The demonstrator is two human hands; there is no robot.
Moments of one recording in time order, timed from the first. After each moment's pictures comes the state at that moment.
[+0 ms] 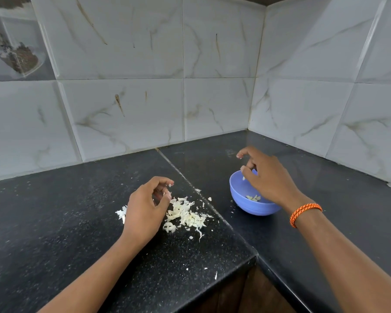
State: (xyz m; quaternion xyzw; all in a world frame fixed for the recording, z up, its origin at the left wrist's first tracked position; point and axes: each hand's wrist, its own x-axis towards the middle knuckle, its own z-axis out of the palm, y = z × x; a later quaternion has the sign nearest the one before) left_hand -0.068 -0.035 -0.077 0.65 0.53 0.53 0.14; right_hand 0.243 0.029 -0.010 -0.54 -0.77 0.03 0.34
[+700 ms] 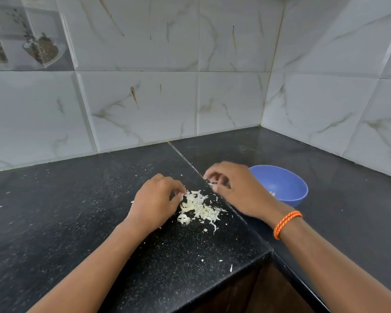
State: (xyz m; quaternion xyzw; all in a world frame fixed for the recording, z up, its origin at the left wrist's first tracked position) left_hand -0.093 -0.027 -0.068 0.75 0.57 0.32 0.00; right_hand 0.156 -0.003 -0.023 -0.41 -0.85 0.14 0.31
